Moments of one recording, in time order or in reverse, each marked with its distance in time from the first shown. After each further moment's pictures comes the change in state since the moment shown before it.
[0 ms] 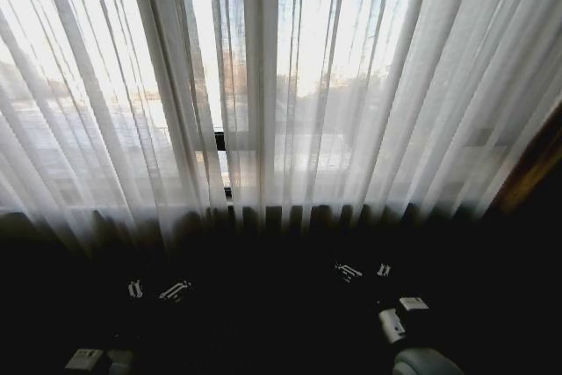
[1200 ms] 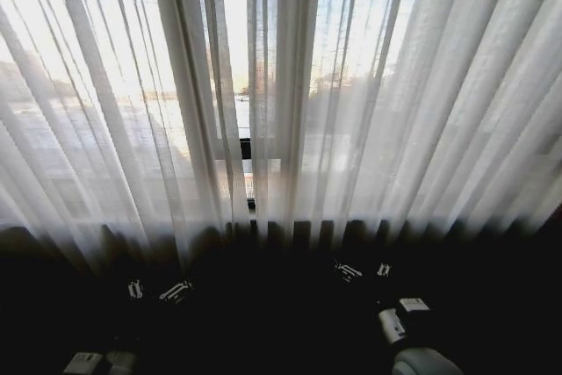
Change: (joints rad) left arm 0.013 -0.011 0.007 -0.008 0.007 -0.032 0.012; right arm -0.004 0.004 0.006 -0.017 -0.003 0.039 -0.018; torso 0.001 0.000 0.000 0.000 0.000
